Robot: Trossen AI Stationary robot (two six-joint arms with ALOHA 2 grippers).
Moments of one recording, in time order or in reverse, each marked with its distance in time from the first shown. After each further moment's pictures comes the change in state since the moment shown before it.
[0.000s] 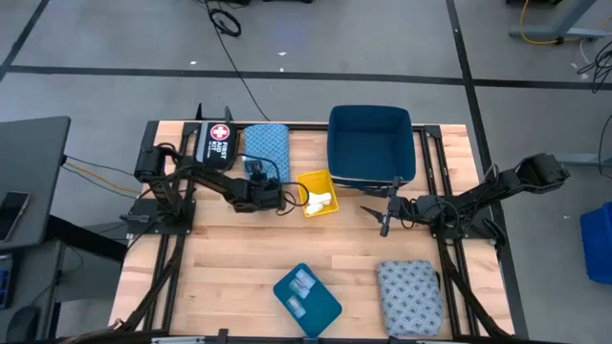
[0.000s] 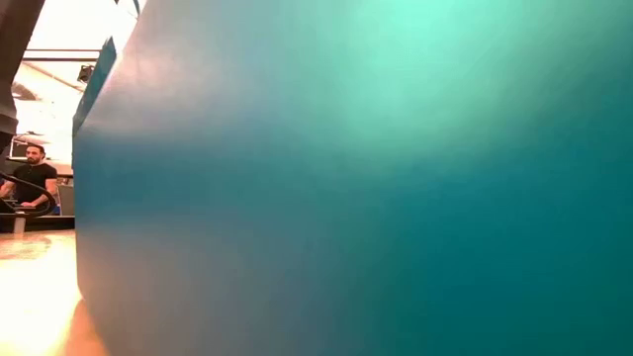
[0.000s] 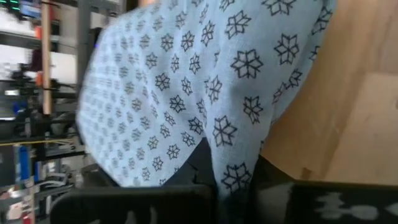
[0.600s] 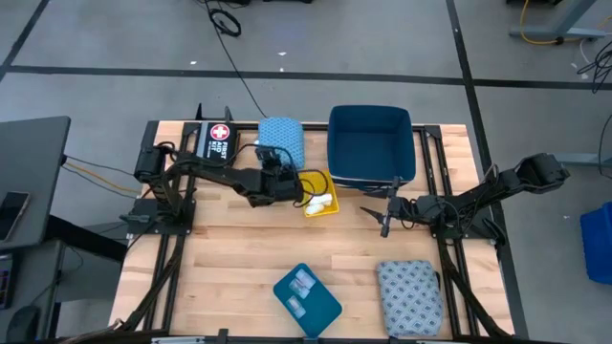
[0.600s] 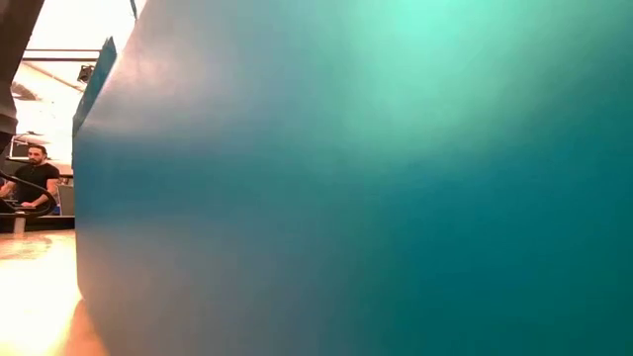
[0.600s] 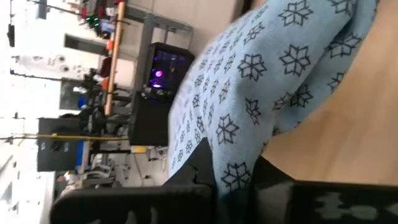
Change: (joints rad) left arm -0.016 -0.001 0.331 -0.236 -0.217 0.032; right arm 0.006 0.000 0.000 -0.001 -0.011 0.008
